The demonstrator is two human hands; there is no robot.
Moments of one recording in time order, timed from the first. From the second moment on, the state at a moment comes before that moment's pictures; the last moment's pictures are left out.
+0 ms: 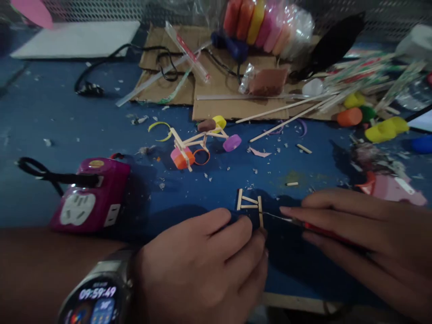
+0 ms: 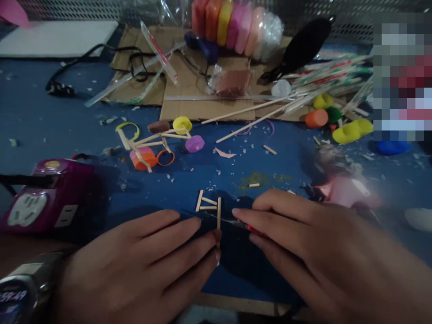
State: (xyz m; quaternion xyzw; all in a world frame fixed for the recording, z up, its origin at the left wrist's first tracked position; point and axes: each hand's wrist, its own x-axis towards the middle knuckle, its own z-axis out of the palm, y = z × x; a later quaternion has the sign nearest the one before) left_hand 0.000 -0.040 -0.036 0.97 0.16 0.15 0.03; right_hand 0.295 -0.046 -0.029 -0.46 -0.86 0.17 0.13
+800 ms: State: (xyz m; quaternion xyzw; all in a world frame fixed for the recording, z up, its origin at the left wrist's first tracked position) left_hand -0.003 -0.034 -0.043 0.98 0.13 0.17 0.00; right_hand 0.290 -0.029 -0.034 -0.46 -0.85 0.22 0.10
